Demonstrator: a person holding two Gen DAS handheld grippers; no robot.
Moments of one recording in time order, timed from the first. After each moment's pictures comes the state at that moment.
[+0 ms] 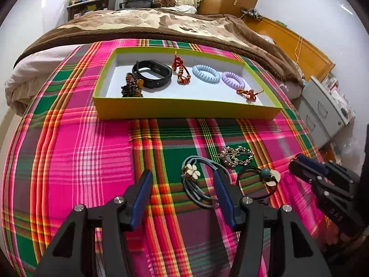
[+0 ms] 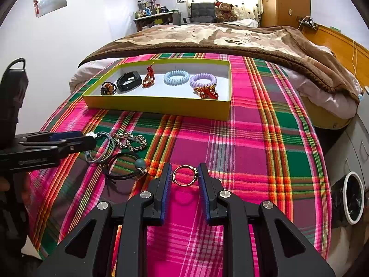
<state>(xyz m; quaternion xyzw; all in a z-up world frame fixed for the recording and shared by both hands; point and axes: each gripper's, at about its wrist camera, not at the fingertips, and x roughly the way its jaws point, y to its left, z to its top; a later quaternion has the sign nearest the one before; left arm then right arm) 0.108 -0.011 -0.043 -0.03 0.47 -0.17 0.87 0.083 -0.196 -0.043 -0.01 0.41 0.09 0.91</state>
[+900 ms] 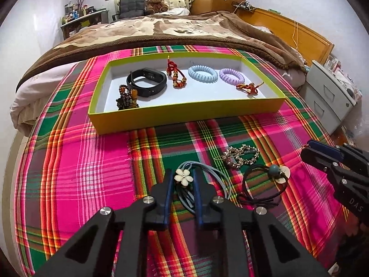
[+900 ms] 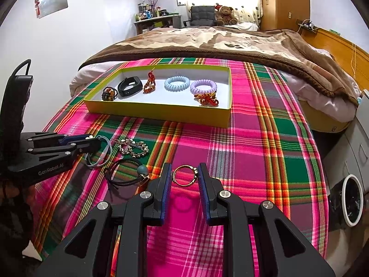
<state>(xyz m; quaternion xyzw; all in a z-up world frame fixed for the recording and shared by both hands) 0.107 -0.022 -0.039 0.03 0.45 -0.16 0.88 0.082 -0.196 -0.036 -0.01 0.40 0.09 0.91</state>
